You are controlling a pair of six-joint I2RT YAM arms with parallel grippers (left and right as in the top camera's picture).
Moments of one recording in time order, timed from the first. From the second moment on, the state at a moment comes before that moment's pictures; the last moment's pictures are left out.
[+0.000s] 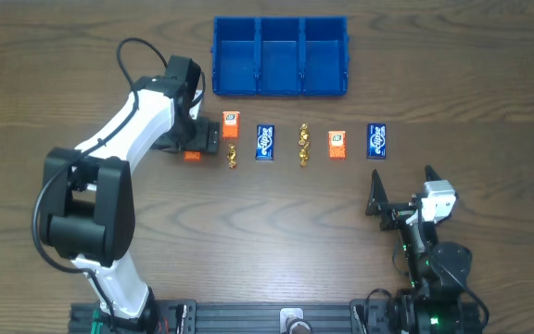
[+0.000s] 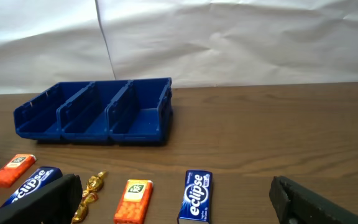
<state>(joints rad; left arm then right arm) -0.23 1.94 1.32 -0.86 -0.01 -0.15 0.01 0.01 0.01 -0.07 -0.10 0.09</state>
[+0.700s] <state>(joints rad) -0.23 1.99 1.32 -0.84 -0.02 -0.15 0.01 0.01 0.01 -0.07 -0.10 0.09</state>
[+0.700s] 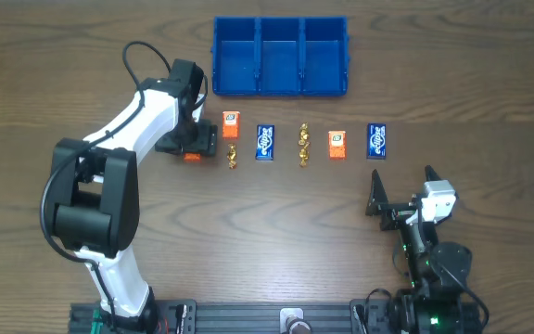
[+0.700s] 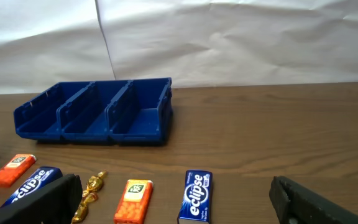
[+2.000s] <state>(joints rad) -0.37 2.08 2.29 -1.19 -0.11 -0.33 0.01 0.01 0.01 -0.07 -0.10 0.09</state>
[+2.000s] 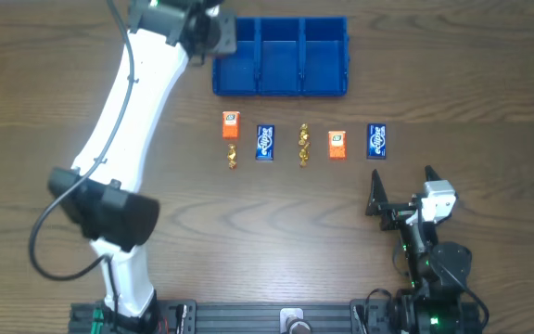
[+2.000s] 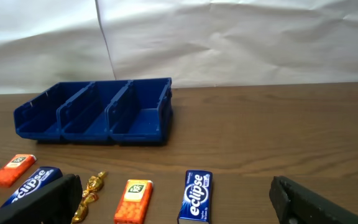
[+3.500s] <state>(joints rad) -0.36 2.45 2.52 -1.18 -0.16 -0.38 0.01 0.01 0.01 -0.07 -0.10 0.09</state>
